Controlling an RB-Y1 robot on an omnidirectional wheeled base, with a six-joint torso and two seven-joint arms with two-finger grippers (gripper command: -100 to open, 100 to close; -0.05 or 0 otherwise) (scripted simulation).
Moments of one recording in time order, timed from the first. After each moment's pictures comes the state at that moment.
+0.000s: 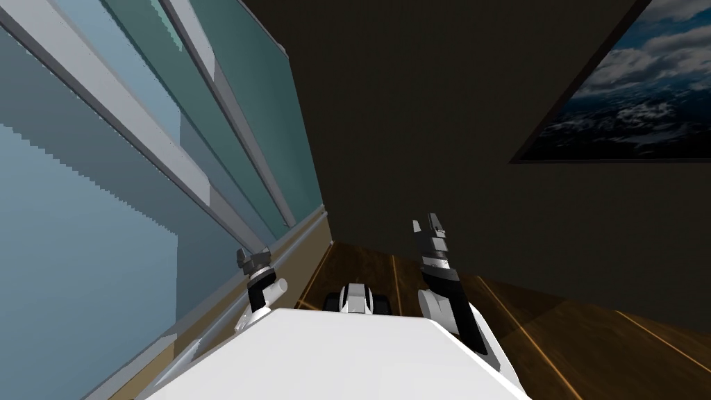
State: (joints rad) left arm 0.02 0.12 0.61 -1.03 0.34 -0.95 0.37; right arm 0.52 -0.03 -0.01 -2.25 0.04 -0.39 -0.16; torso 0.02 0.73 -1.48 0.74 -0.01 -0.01
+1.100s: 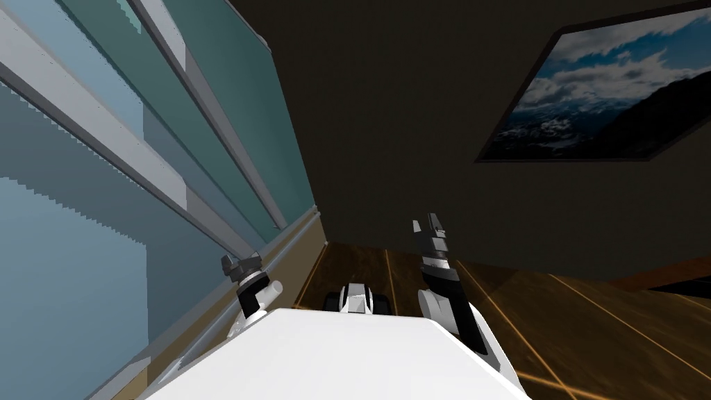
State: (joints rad) left arm 0.02 0.08 0.74 -1.08 0.33 -0.90 0.34; right arm 0.52 -0.03 -0.01 -2.25 0.04 -0.39 -0.16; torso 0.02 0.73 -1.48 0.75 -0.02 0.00
